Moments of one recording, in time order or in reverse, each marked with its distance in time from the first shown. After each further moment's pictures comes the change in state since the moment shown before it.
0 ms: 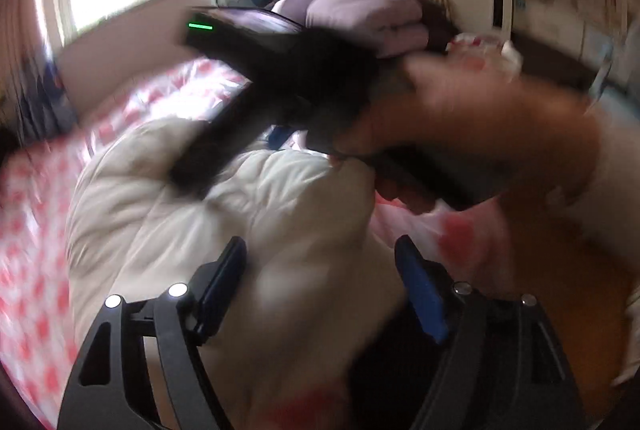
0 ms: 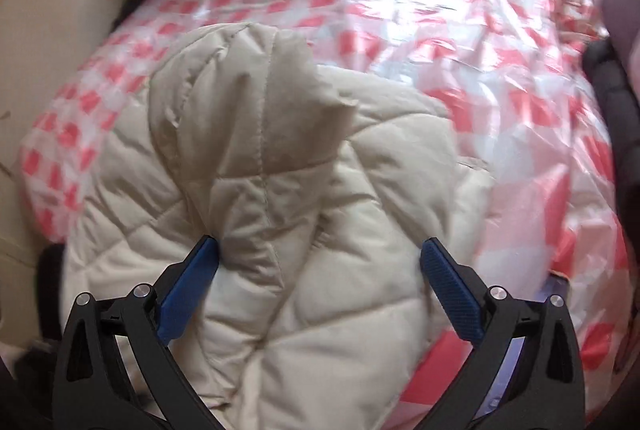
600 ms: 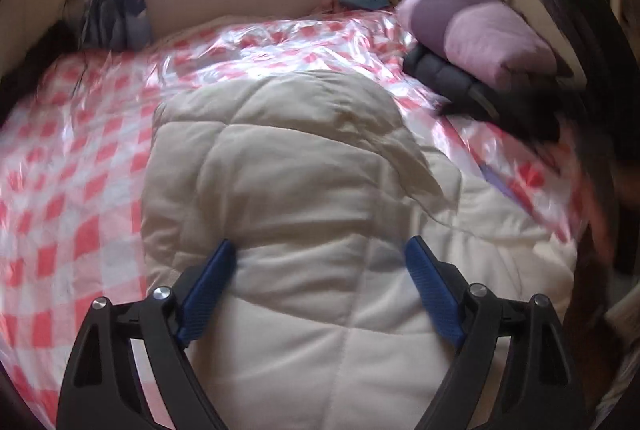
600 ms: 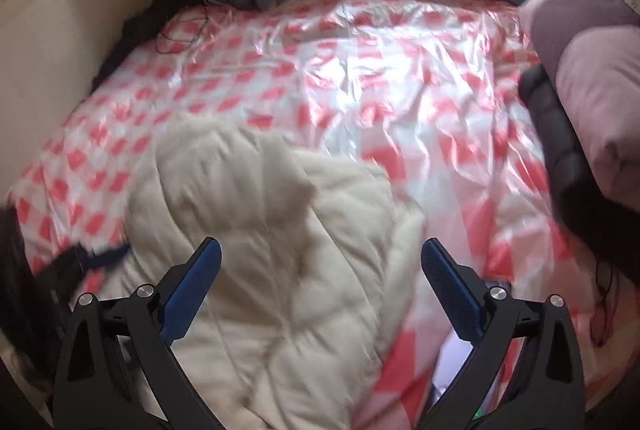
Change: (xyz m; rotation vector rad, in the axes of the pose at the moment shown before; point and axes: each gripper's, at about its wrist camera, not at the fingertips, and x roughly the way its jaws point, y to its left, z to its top) left arm 0.045 0.106 0.001 -0.246 0.050 0.185; right arm -0.054 -0.005 0.009 0.064 -0.212 -0.078
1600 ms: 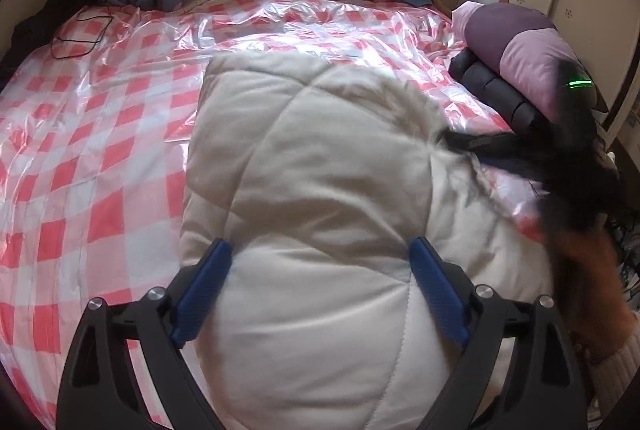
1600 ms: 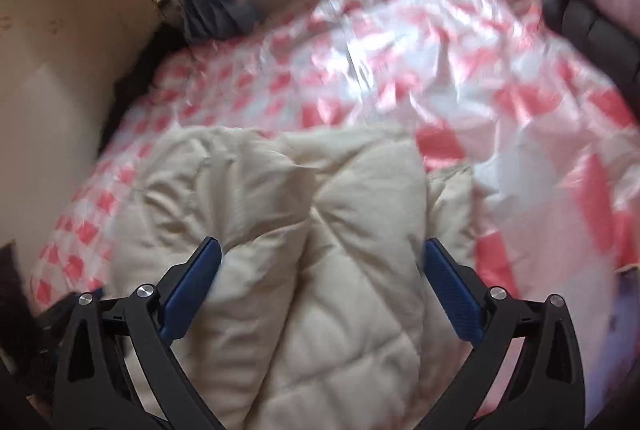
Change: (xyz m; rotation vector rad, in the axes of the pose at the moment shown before) left arm 0.026 0.093 0.003 -0.185 0.057 -0.001; right arm 0.080 -0.023 -0.009 0.237 -0.127 0.151
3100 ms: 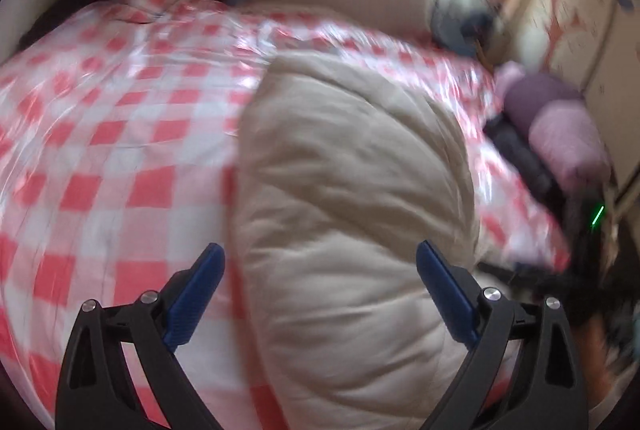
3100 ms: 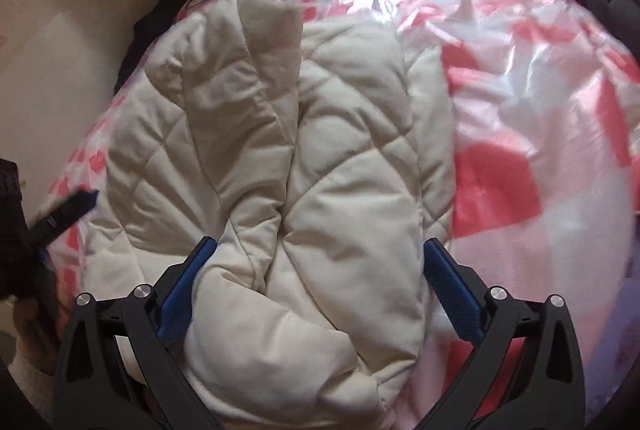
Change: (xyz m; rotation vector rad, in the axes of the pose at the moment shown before) left arm -0.016 0.037 -0.003 -0.176 -0.052 0.025; right arm -0.002 0.008 -0.033 -0.072 0.208 0.037
